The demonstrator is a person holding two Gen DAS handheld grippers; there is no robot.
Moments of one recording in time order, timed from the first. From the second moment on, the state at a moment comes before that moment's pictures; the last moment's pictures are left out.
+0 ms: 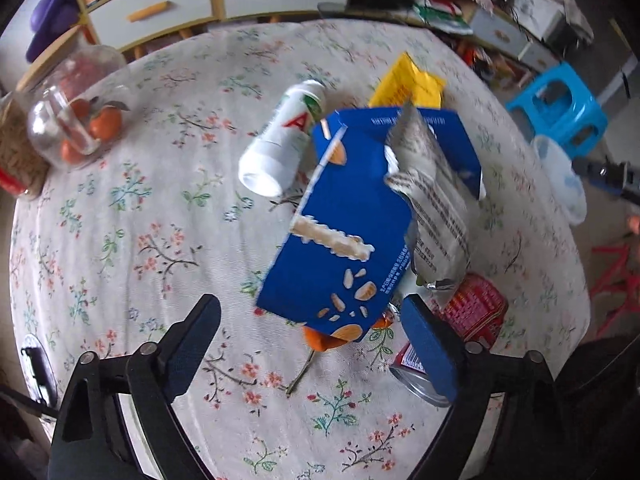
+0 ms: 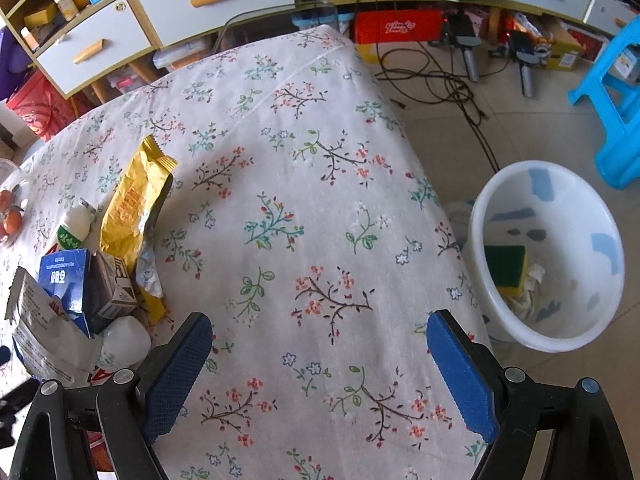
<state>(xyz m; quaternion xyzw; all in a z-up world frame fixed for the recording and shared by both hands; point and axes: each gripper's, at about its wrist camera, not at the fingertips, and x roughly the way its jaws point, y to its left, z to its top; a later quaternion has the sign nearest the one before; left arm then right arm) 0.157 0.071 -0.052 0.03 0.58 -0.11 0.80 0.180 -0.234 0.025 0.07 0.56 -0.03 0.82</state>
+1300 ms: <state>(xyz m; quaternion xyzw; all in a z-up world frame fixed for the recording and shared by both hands) 0.108 0.186 -0.043 -0.08 0.55 -0.02 0.83 0.174 -0.078 0.014 0.02 0.56 0.15 0.81</state>
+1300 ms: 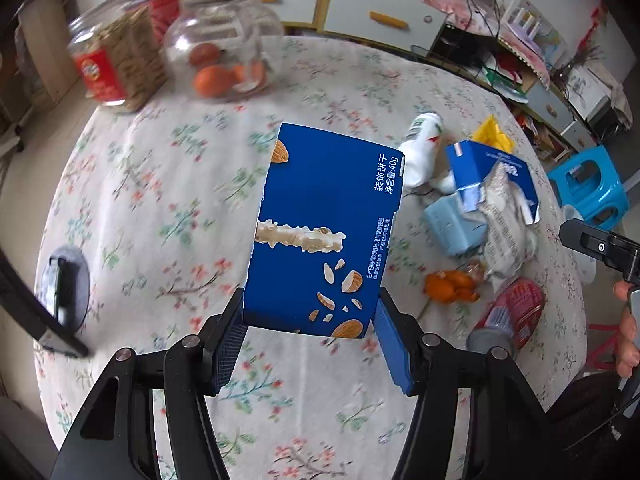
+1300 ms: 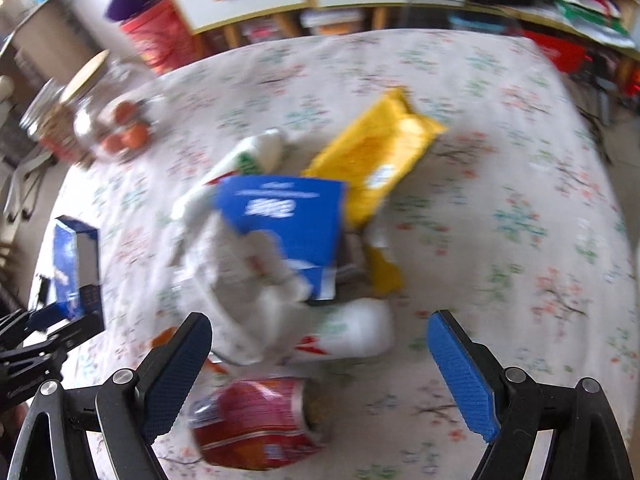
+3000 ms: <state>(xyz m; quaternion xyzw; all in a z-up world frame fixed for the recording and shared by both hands) 0.103 0.168 -0.023 -0.09 0.53 -0.06 0.84 0.168 -0.056 0.012 -0.05 0.53 0.17 0.83</state>
